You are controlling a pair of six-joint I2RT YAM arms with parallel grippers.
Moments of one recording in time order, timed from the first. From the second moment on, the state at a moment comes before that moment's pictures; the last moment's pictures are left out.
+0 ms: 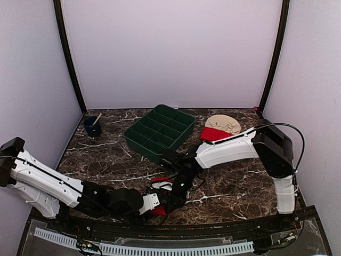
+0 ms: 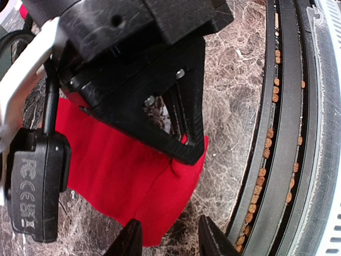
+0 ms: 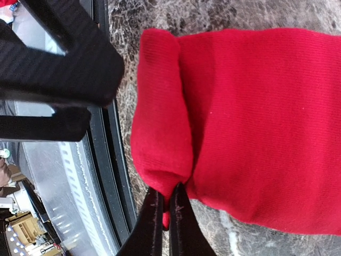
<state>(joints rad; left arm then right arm) -1.45 1.38 0.58 -0.08 -0.29 -0.09 1.11 2.10 1.40 -0.70 -0.70 -0.17</state>
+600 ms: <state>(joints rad) -1.45 1.45 0.61 -0.09 -0.28 -0.01 1.10 2.13 1.45 -0.75 -0.73 -0.18</state>
